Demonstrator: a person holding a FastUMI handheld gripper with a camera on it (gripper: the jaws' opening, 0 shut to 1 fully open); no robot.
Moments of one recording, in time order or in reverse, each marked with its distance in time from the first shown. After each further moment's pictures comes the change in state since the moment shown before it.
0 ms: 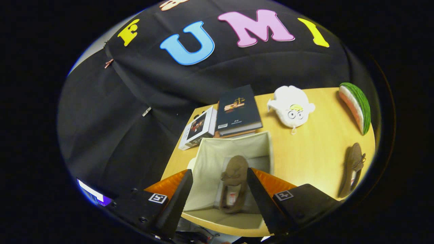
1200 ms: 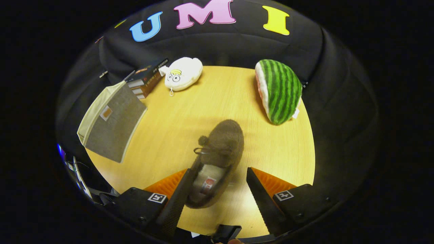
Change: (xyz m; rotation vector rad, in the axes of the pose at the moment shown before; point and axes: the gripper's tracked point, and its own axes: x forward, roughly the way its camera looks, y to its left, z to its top) arm -0.096 -0.391 -0.090 -0.236 0.249 -0.309
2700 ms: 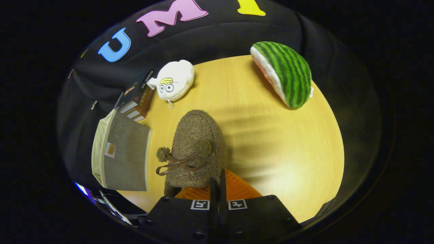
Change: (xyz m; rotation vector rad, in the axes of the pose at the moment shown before) arm 0.002 0.089 0.059 0.324 0.017 0.103
